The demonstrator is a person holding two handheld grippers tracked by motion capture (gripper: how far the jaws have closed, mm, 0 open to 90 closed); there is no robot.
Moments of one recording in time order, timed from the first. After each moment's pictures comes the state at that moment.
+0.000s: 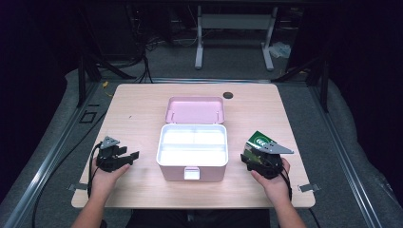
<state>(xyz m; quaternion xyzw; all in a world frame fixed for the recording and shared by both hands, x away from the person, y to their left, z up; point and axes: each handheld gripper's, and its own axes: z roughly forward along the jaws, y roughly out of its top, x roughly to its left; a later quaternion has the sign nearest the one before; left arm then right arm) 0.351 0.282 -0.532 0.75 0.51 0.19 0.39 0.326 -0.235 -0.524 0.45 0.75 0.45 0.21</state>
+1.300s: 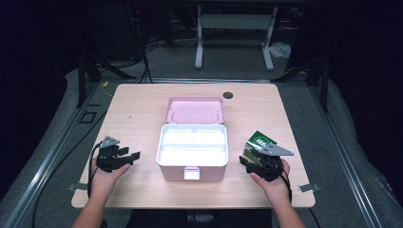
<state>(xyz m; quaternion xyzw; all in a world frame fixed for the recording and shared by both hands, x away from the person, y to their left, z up) 0.348 0.279 -0.525 0.75 0.51 0.17 0.40 0.319 -0.232 -0.520 0.44 0.75 0.45 0.21</state>
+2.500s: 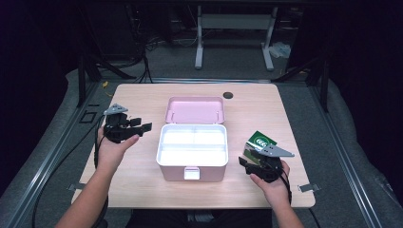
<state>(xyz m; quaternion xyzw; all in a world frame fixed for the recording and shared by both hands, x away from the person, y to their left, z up) 0.389 0.231 -0.426 0.75 0.45 0.16 0.46 0.315 -0.231 -0.520 0.44 0.75 0.46 0.20</state>
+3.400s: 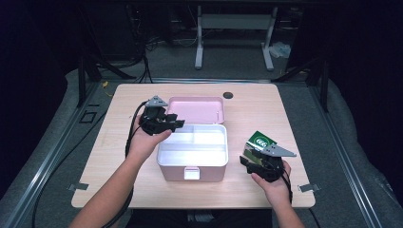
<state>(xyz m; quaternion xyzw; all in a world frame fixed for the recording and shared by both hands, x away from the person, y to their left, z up) 0.405 0.136 -0.407 0.81 0.36 0.13 0.44 0.316 -0.234 -0.520 0.45 0.74 0.46 0.20</state>
